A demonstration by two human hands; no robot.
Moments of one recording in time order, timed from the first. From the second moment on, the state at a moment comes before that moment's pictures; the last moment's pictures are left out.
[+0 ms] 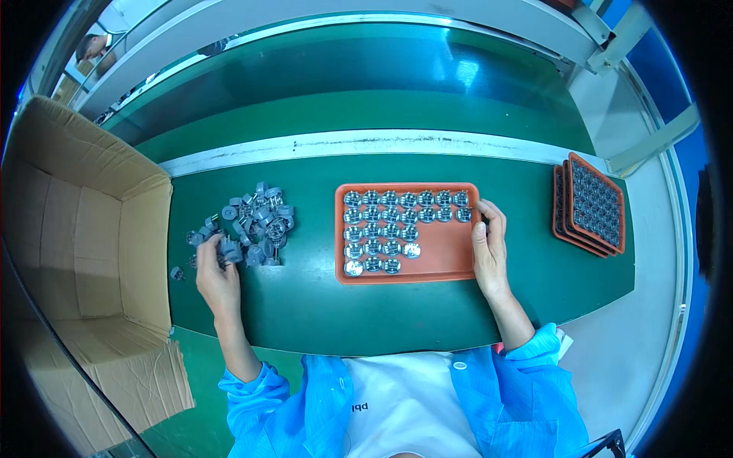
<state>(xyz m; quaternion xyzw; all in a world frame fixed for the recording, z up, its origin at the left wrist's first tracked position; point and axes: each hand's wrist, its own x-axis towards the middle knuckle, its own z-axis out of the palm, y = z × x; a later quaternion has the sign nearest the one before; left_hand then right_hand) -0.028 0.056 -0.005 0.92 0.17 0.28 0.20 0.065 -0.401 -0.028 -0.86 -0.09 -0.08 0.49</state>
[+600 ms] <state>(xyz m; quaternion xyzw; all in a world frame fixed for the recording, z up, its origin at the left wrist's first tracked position) -0.065 -0.009 0.027 0.69 0.21 0.27 0.64 0.019 -0.374 0.018 -0.85 -0.25 -0.21 0.41</state>
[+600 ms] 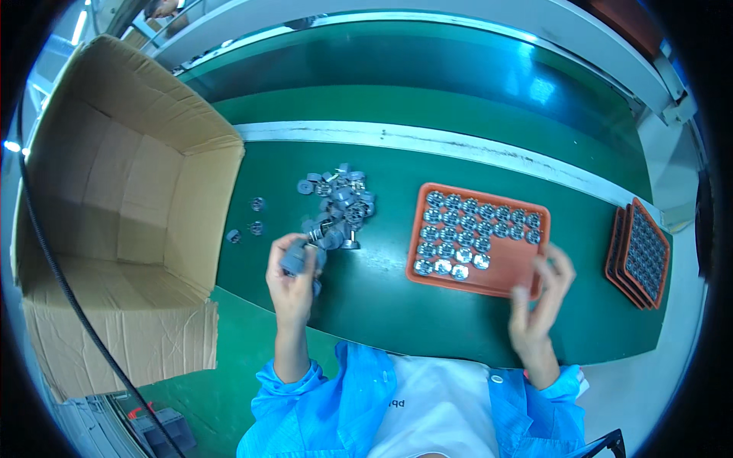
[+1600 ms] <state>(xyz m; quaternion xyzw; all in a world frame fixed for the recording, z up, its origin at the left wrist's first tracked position) -0.101 -0.103 -0.014 0.94 -0.15 0.21 0.22 -0.018 -0.371 0.000 -0.83 -0.41 -0.06 0.38</state>
